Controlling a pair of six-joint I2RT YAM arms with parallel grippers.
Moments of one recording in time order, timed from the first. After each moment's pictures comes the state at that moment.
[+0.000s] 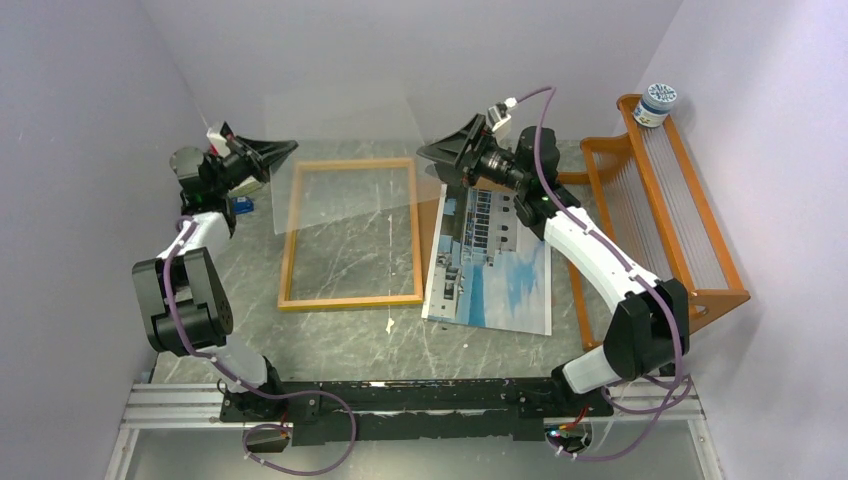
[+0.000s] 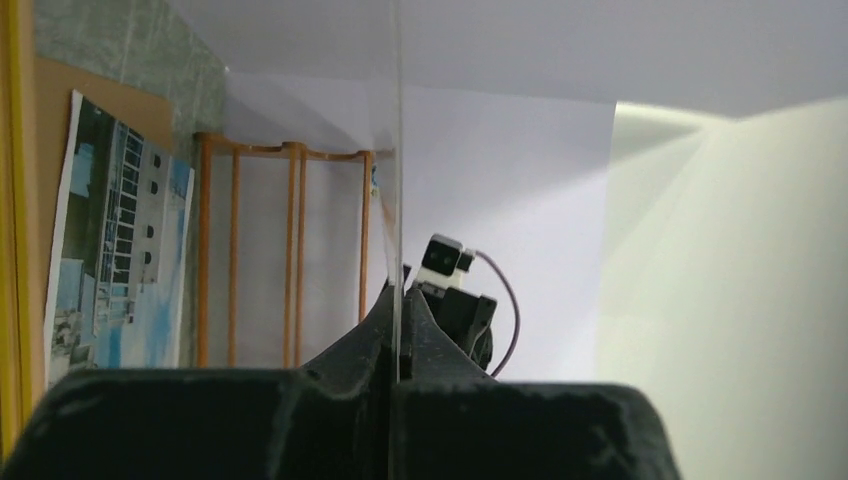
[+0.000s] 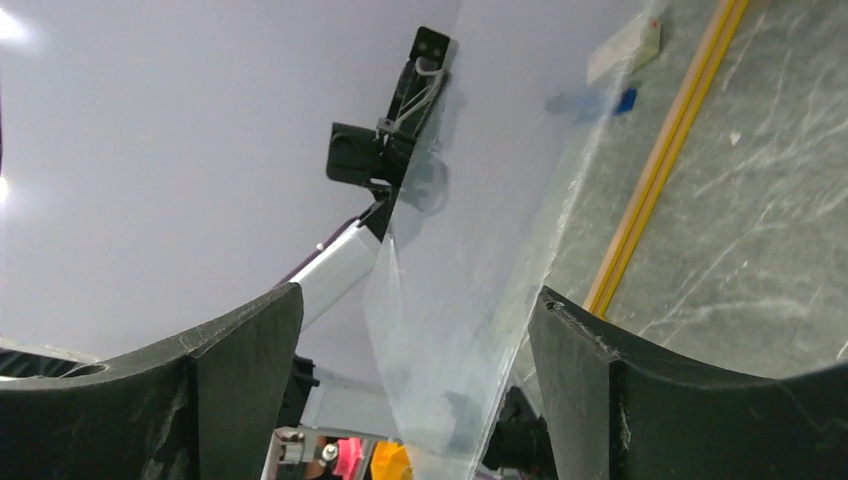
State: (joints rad) left arm 0.27 1.63 1.02 0.75 1.01 -1.81; right arm 0.40 1.47 1.23 0.25 -0.66 1.20
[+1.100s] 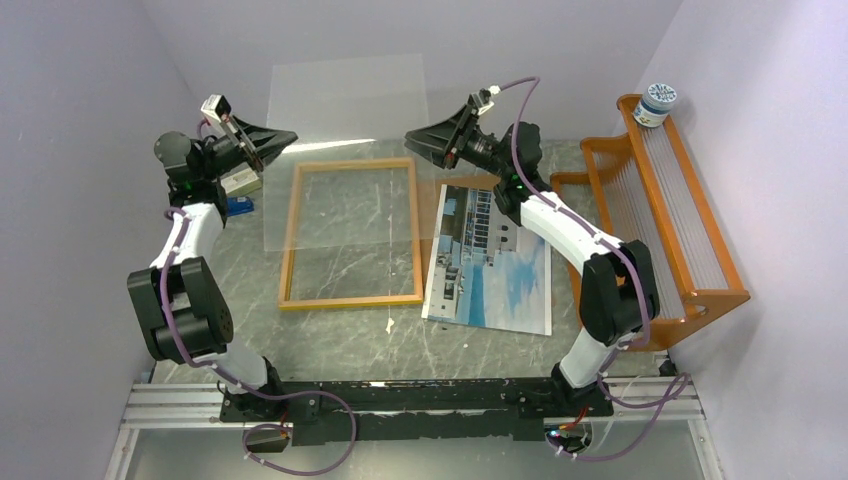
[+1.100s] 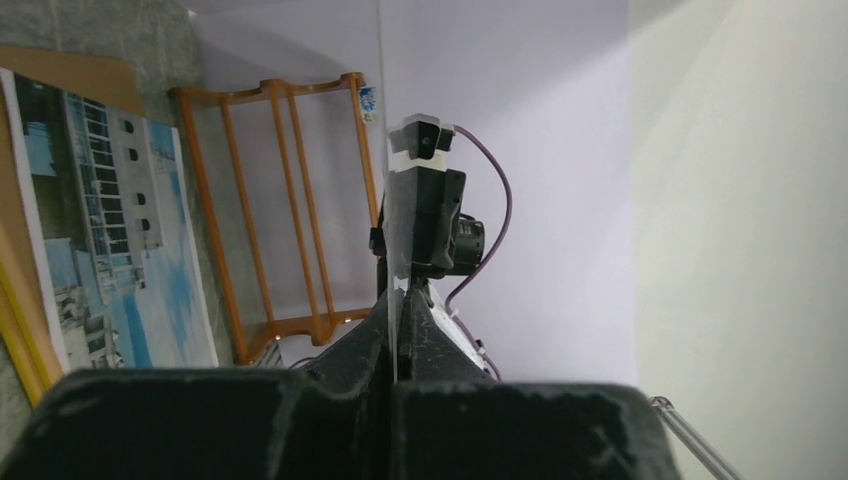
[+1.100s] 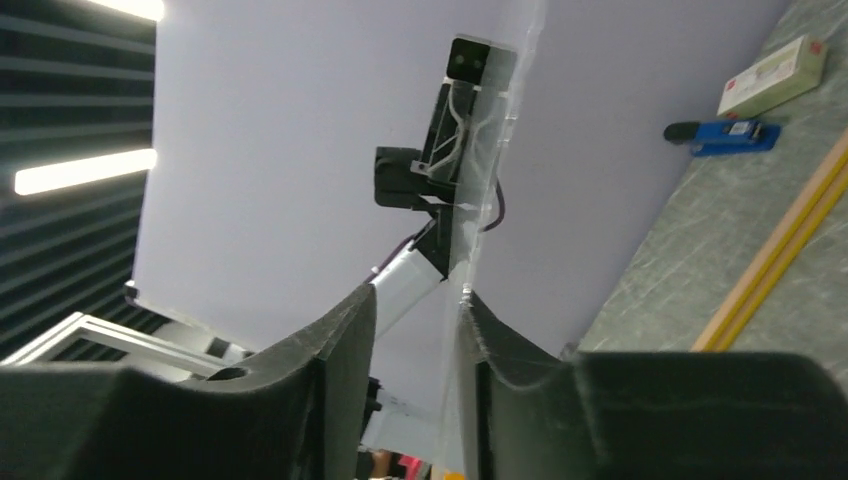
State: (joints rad) left arm 0.27 1.59 1.17 0.80 1.19 -1.80; right arm 0.41 1.68 1.31 0.68 -0.72 1.46
